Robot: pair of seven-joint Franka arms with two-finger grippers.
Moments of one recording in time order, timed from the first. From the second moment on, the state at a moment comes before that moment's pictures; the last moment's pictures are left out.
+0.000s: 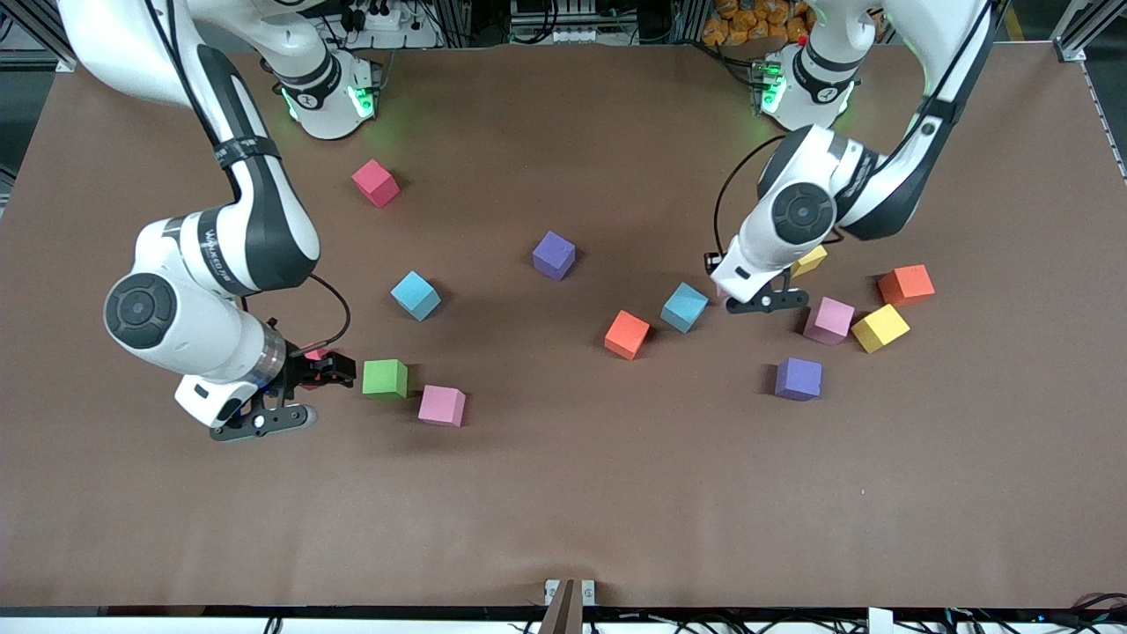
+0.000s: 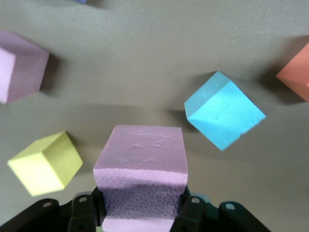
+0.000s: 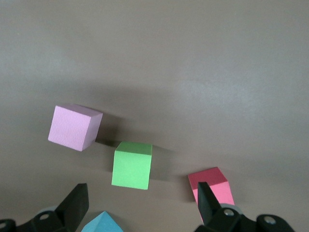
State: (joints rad) left arm 0.05 0.21 -0.52 -2.12 0.03 2.07 -0.60; right arm 0.23 0.49 -0.02 -1.52 0.07 2.01 -0.01
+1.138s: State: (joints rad) left arm 0.06 0.15 -0.70 -2.11 -0.03 1.94 -0.60; right arm 0.23 0.51 -0.02 -1.52 0.07 2.02 -0.01
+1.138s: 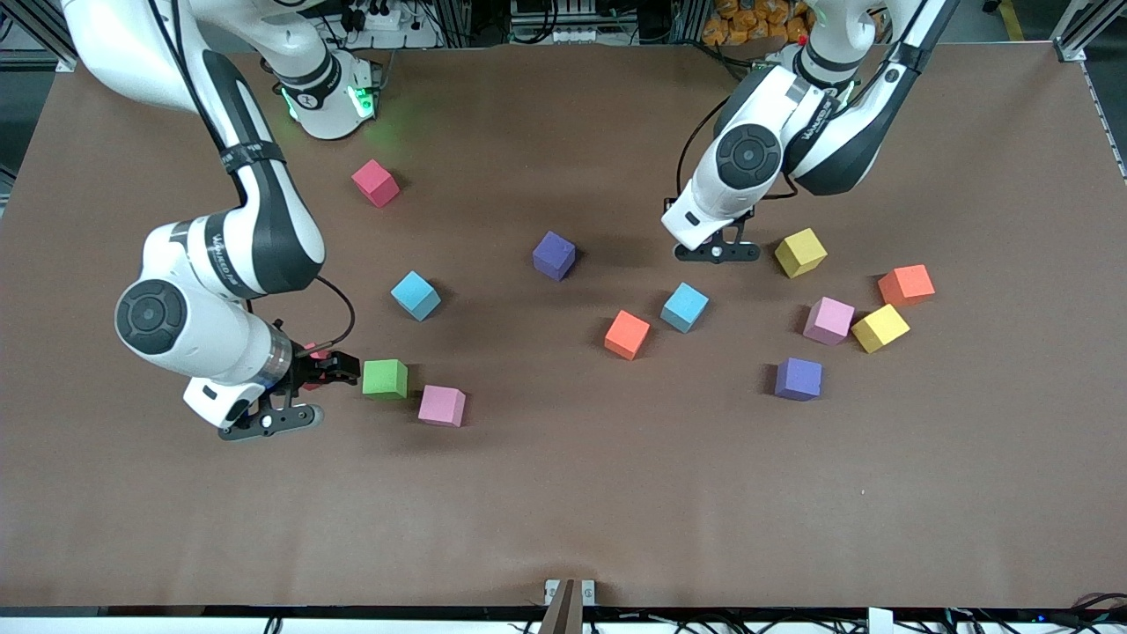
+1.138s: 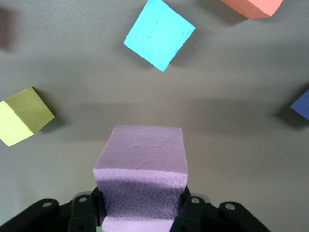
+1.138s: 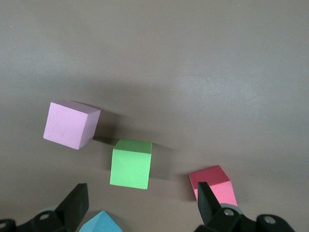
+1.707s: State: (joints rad) left arm 0.06 0.11 -0.72 -2.12 -0.06 1.94 -0.59; right arm 0.25 0.56 -0.02 -1.52 0.07 2.09 0.00
